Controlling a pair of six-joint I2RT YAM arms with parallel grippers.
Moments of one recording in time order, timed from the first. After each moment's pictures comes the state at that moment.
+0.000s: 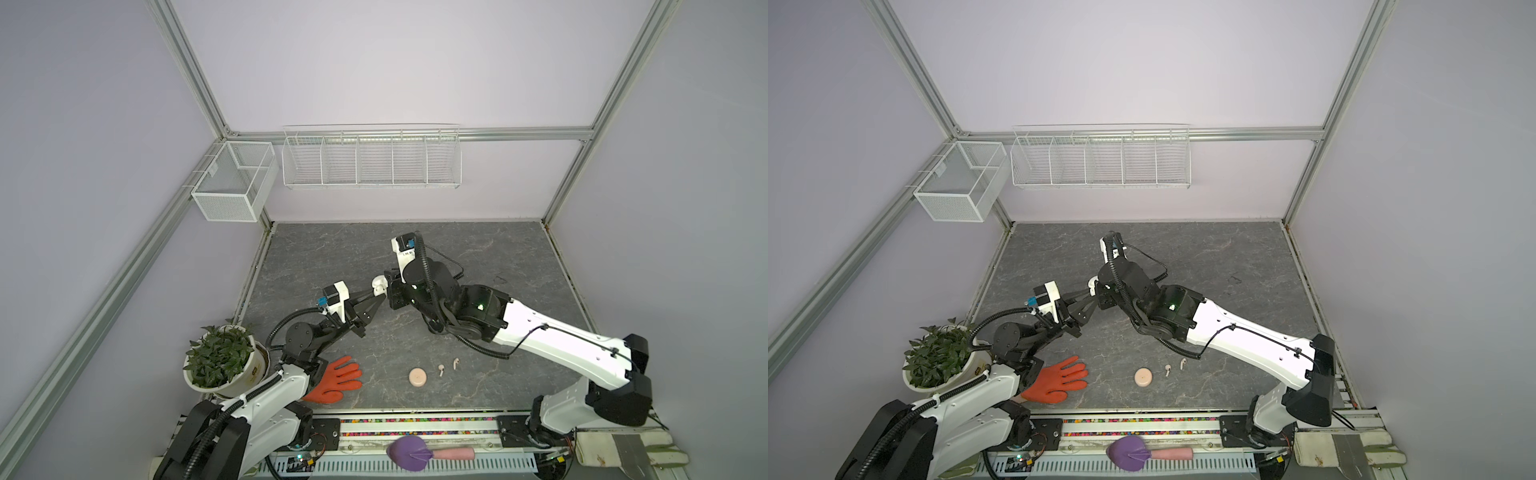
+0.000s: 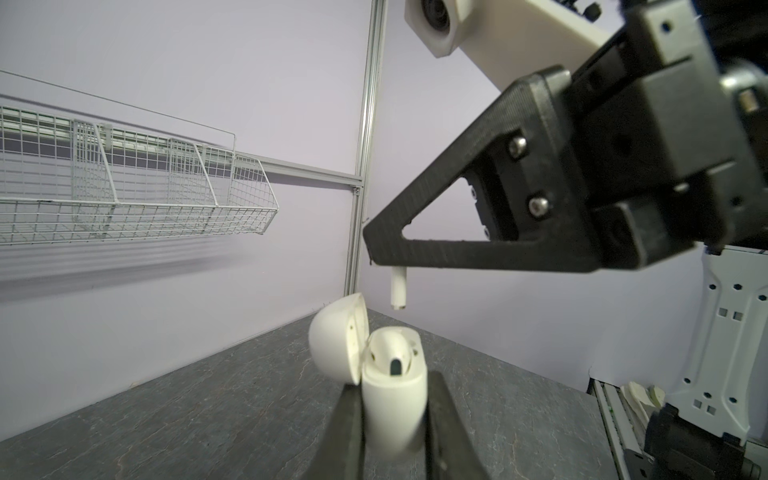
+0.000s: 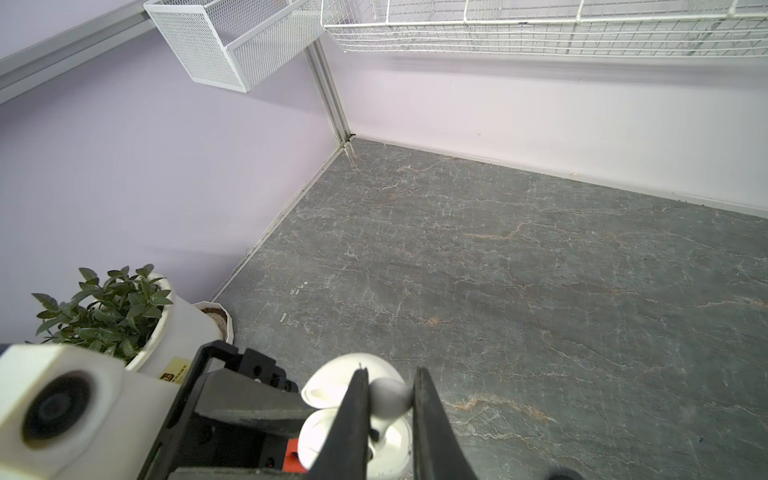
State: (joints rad) left arm -0.48 1.03 0.24 1.21 0.58 -0.32; right arm 1.16 1.52 1.55 -0.50 0.46 0.47
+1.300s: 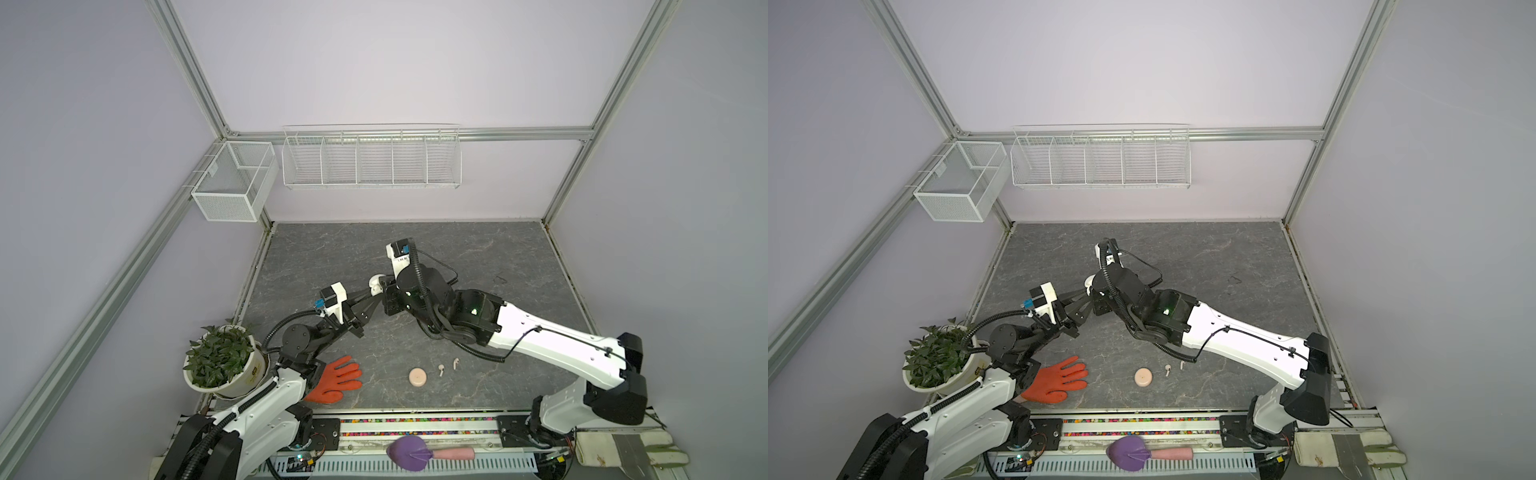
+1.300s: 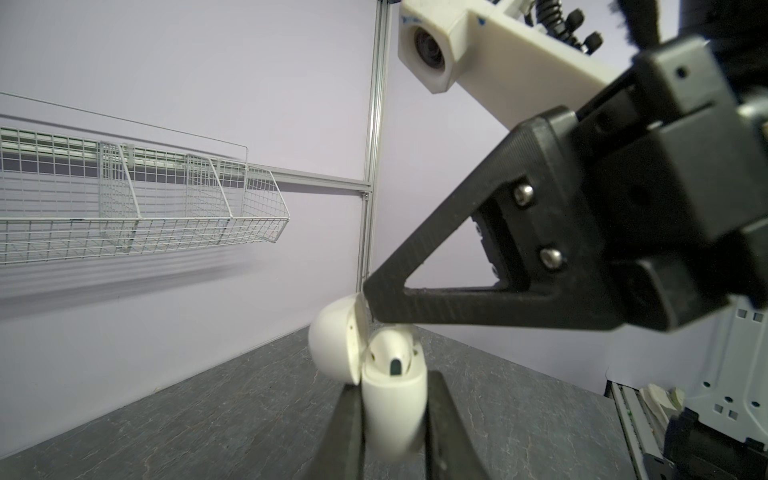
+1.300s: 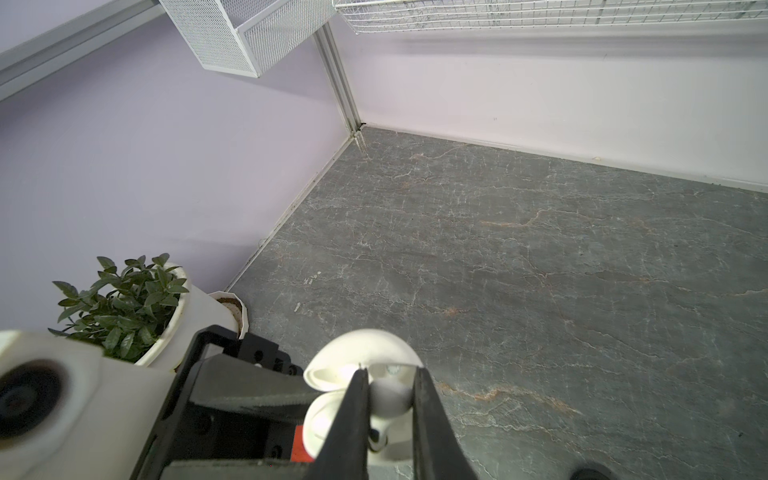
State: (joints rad) left arm -0.48 0.97 0.24 1.15 0.55 -0.29; right arm 1.18 1.54 1.54 -0.49 0.45 0.51
